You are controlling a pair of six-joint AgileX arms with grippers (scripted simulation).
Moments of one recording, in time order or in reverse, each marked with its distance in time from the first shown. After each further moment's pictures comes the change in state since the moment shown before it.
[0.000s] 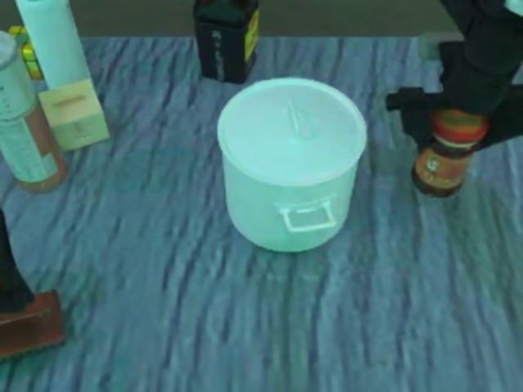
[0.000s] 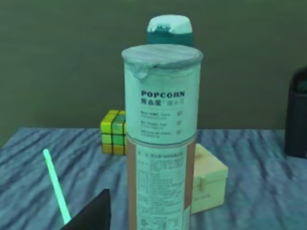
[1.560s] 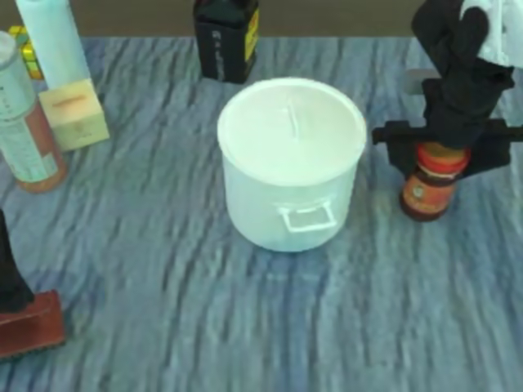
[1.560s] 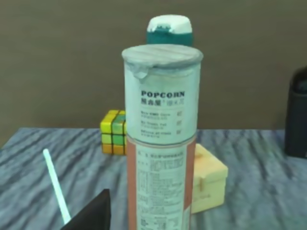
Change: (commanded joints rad) left arm 0.000 0.000 0.000 0.000 0.000 0.000; right arm 0.010 0.049 -0.130 0.180 0.004 0.026
